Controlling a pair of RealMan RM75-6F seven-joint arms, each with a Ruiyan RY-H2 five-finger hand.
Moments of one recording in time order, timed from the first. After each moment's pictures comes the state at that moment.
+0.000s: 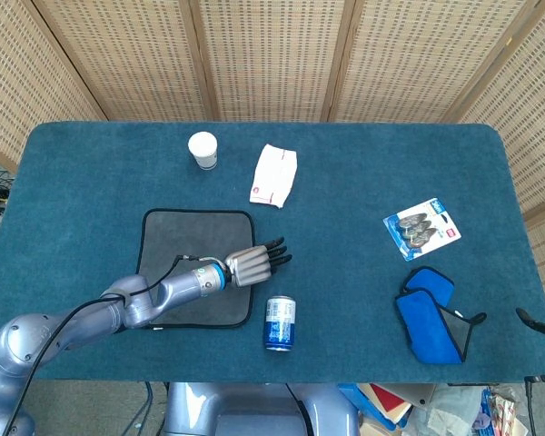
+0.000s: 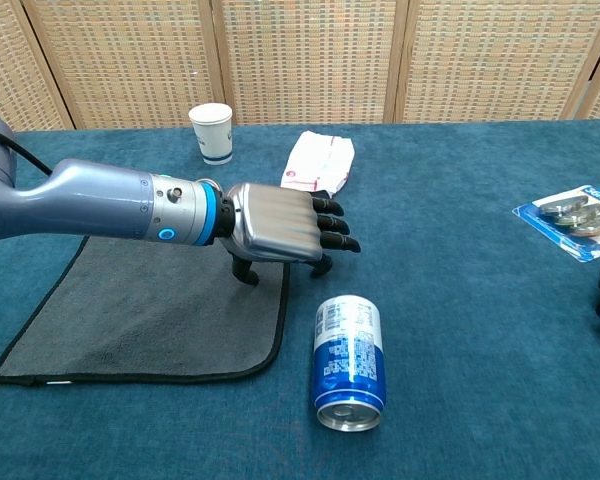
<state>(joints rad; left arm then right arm) -1.20 -1.72 0.00 -0.96 1.82 0.56 0.29 0.05 -1.15 0.18 -1.46 -1.32 1.49 0.08</state>
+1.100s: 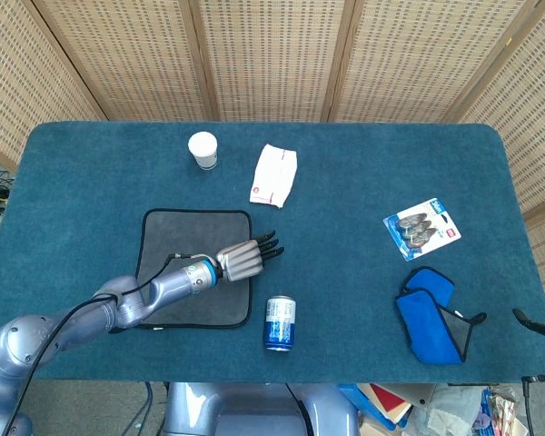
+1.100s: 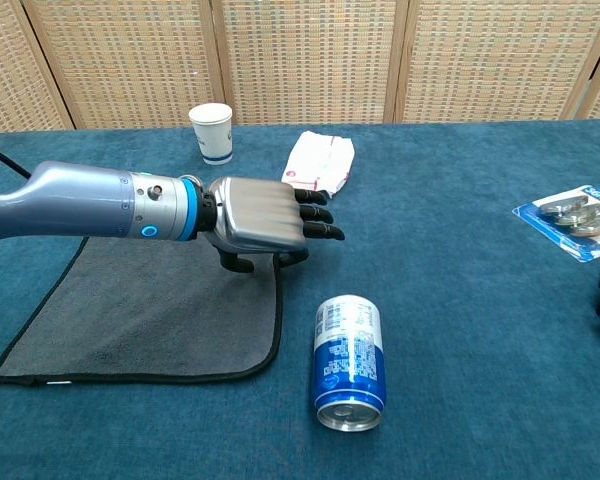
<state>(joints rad) -1.18 -1.72 0.05 -0.92 1.75 0.64 0.32 0.05 -1.15 0.18 -1.46 -1.32 1.48 0.08</state>
